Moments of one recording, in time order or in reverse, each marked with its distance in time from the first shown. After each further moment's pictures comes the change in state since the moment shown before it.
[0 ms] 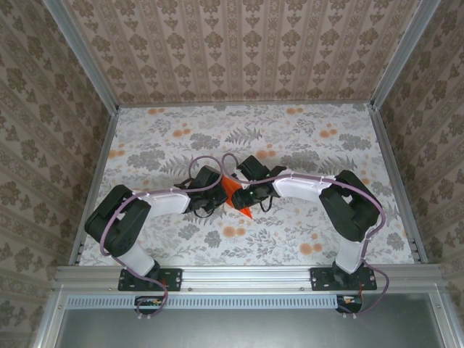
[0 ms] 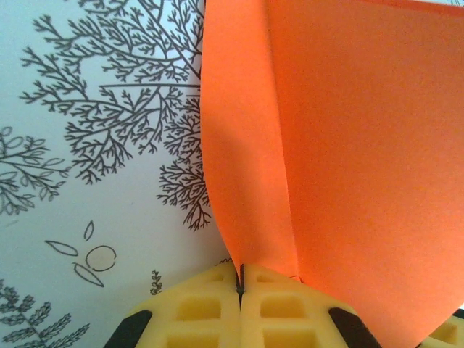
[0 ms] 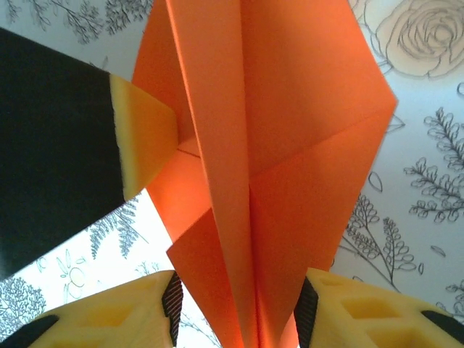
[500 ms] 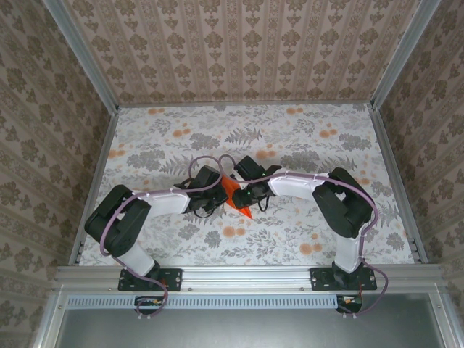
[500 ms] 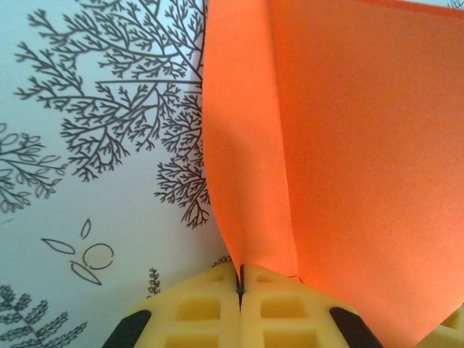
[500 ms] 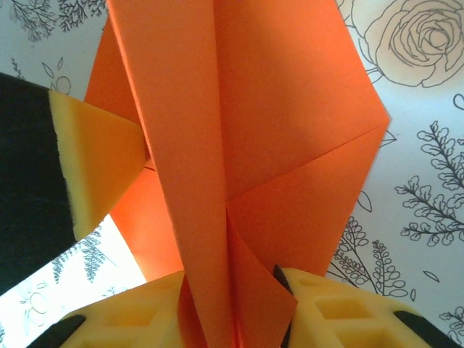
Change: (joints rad) left arm 0.005 0.000 0.000 0.000 0.007 0.000; right arm 0.012 0.058 0.043 -0.030 0.055 -0.008
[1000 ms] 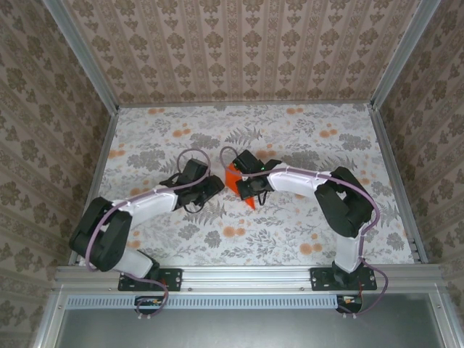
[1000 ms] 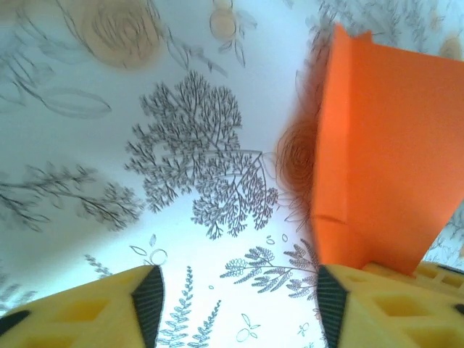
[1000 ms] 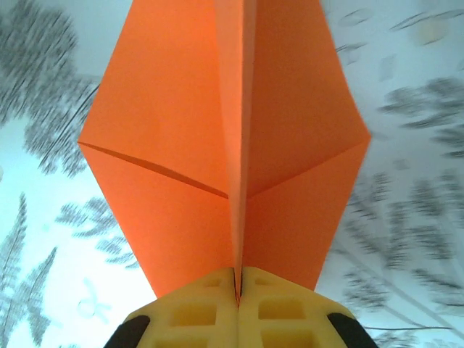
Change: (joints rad) left arm 0.102 -0.164 0.014 -0.150 -0.008 0.100; right arm -0.039 -0.001 0.090 -0.077 0.206 0.082
